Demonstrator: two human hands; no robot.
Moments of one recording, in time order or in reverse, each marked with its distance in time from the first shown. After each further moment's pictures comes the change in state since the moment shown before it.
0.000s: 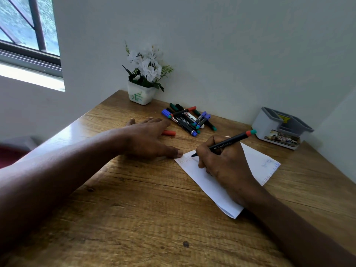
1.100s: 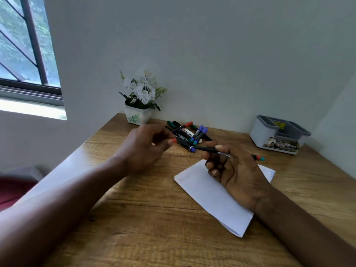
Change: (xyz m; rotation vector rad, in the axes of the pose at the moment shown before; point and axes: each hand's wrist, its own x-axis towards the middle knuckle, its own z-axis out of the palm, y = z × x) left_hand 0.002 -0.009 0.004 -0.478 0.517 0.271; right_hand 0.020 0.008 -0.023 0.905 -0.200 0.304
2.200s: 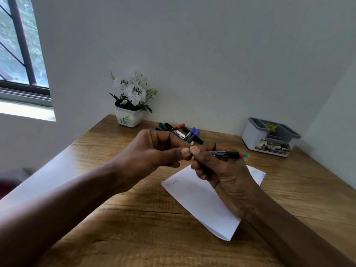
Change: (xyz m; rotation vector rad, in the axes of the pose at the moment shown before) left_hand -0.014 0.036 0.015 -0.674 -0.265 -0.009; right_hand -0.007 0.001 0.002 -0.324 -0.092 -0.334
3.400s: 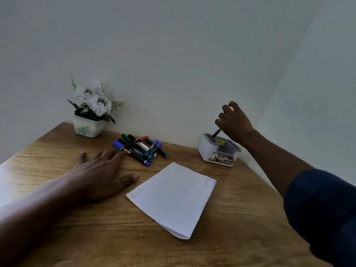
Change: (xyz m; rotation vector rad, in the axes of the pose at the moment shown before) left_hand 0.012 -0.029 -0.031 1.229 -0.133 -0.363; right_hand 0.124 -0.104 -0.178 -2.806 -0.076 -0.343
